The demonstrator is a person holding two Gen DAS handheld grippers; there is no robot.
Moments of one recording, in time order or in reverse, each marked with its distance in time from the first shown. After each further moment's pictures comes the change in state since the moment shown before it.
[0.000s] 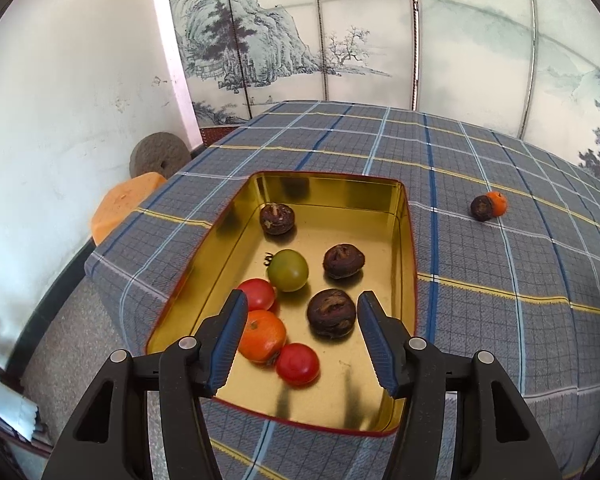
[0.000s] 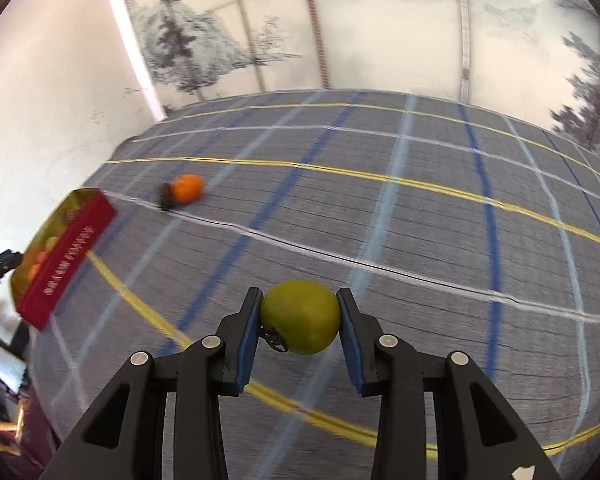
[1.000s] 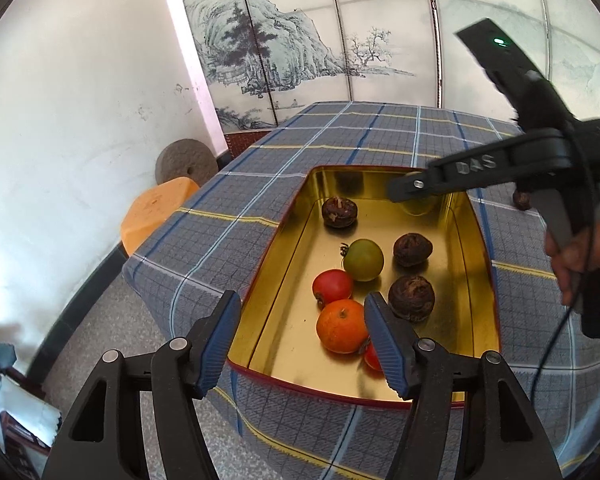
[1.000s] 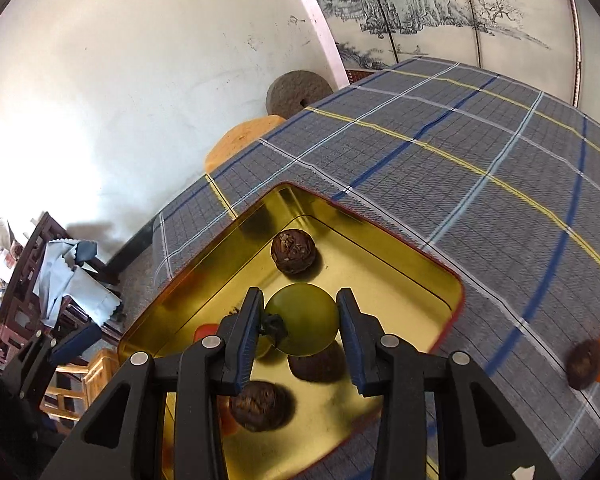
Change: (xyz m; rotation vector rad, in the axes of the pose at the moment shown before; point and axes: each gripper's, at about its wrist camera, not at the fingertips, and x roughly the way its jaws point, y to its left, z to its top) left arm 0.003 0.041 -0.013 0.031 -0.016 0.092; right arm 0.158 0.312 0.099 -0.260 0.220 0.483
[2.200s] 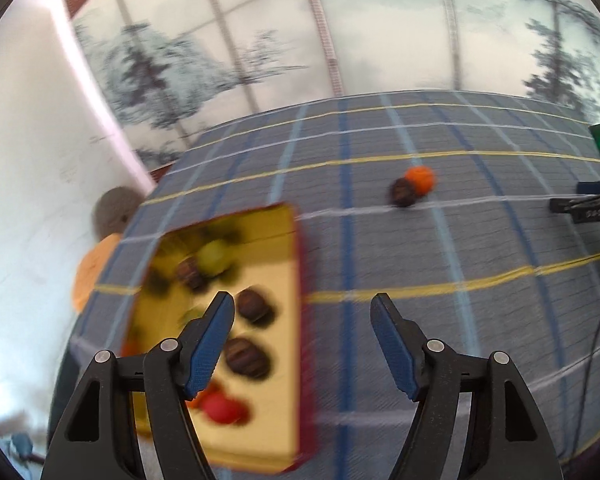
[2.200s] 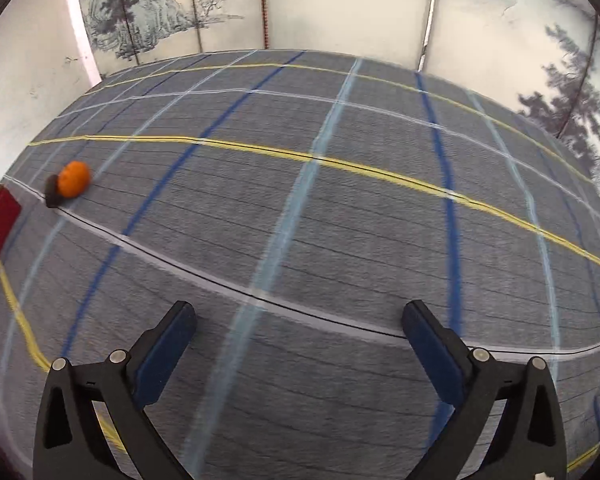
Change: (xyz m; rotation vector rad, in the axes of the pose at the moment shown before) left arm -0.012 -0.144 0.049 0.291 0.002 -0.190; right arm -0.218 -0.250 -0.198 0.339 -0.070 -0.708
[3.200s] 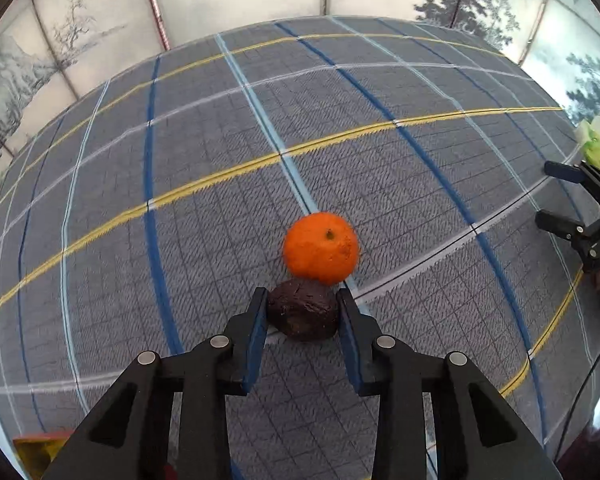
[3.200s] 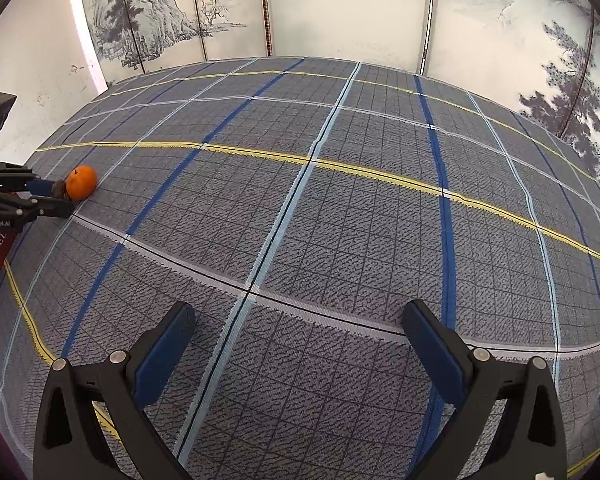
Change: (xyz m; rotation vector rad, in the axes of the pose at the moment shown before) left arm 0.171 -0.071 0.107 0.271 0.259 -0.459; right arm -0.004 -0.006 -0.005 0.007 -0.014 0.032
